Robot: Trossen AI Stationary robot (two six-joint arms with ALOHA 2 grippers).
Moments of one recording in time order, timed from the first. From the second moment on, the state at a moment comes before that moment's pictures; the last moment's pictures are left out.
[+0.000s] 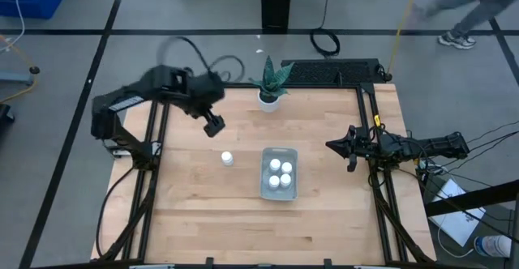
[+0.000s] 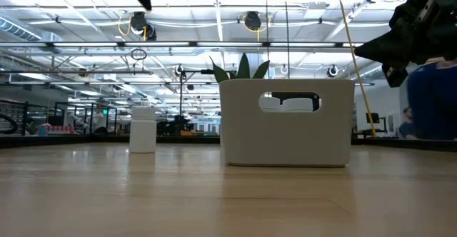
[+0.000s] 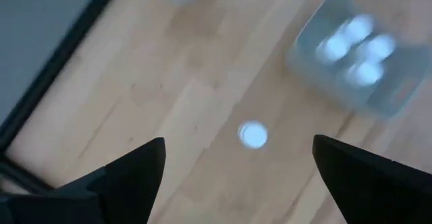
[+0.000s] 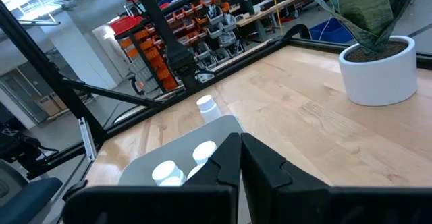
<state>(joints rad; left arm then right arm) 0.18 1.55 1.94 -1.57 -0.09 -0.41 0.14 0.04 0.06 -0.11 0.31 0.48</state>
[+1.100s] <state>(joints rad) 0.11 1.58 1.14 -0.97 0.05 -0.61 0.14 0.04 0.06 -0.11 0.31 0.48</state>
